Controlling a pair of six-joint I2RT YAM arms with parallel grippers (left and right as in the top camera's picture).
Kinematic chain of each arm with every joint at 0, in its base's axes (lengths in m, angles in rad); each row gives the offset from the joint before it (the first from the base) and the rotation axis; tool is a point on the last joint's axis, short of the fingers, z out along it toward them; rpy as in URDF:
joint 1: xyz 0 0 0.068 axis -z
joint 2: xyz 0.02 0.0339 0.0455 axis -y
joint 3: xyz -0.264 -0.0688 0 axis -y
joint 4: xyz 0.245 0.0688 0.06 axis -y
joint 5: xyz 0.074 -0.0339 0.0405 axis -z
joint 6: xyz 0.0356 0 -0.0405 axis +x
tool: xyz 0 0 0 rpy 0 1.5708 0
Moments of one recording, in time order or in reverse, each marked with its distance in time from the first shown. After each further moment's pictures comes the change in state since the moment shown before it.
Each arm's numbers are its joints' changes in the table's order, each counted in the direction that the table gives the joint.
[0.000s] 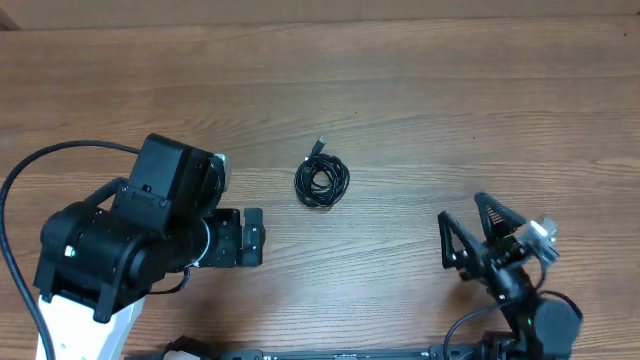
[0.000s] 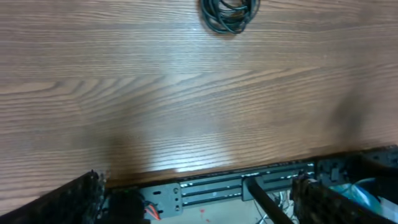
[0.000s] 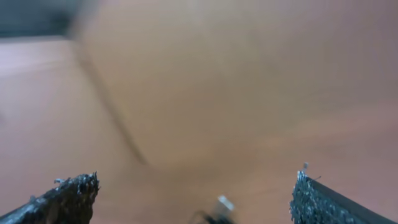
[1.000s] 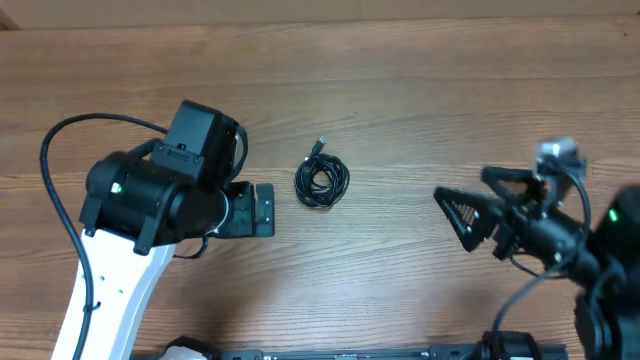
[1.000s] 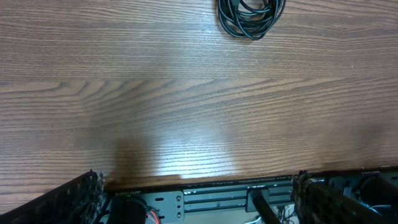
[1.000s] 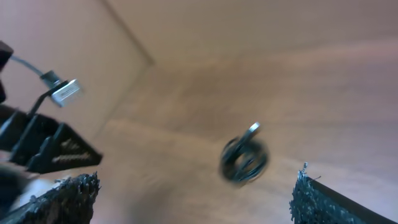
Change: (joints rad) left arm 0.000 -0.139 0.000 0.040 -0.031 -0.029; right arm 0.001 -0.773 1.128 -1.152 -0.266 -0.415
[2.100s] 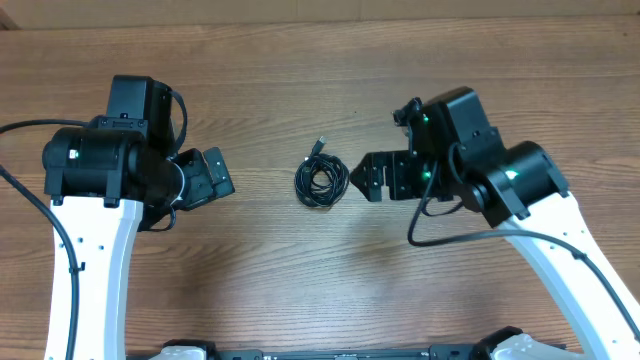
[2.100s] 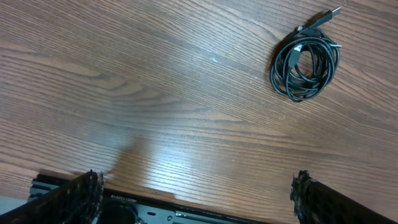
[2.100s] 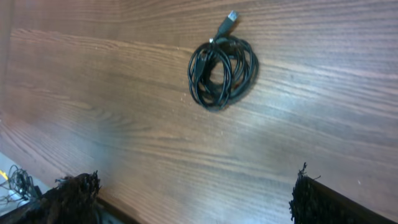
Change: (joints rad) left arm -0.295 -0.063 0.000 0.041 -0.003 -0.061; right arm -0.503 -0.587 0.259 -0.205 0.482 0.158
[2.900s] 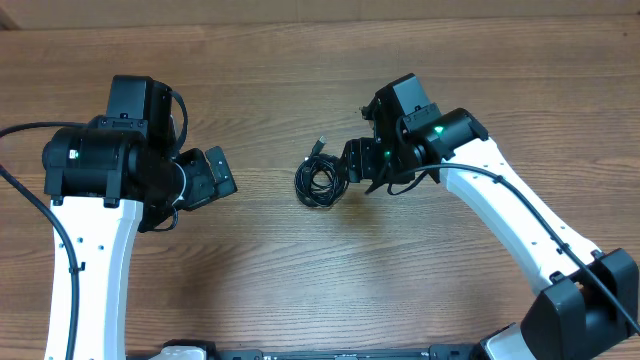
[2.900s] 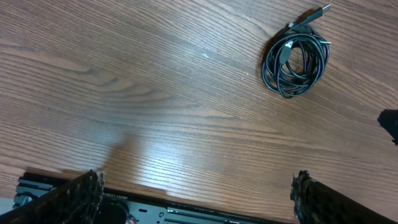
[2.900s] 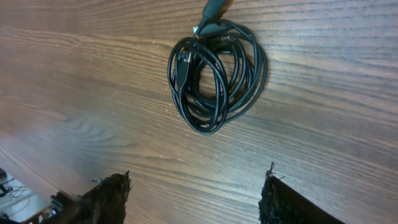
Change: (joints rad) left arm 0.000 0.000 0.000 0.000 0.034 -0.014; right arm -0.001 -0.303 0.000 0.141 -0.057 0.053
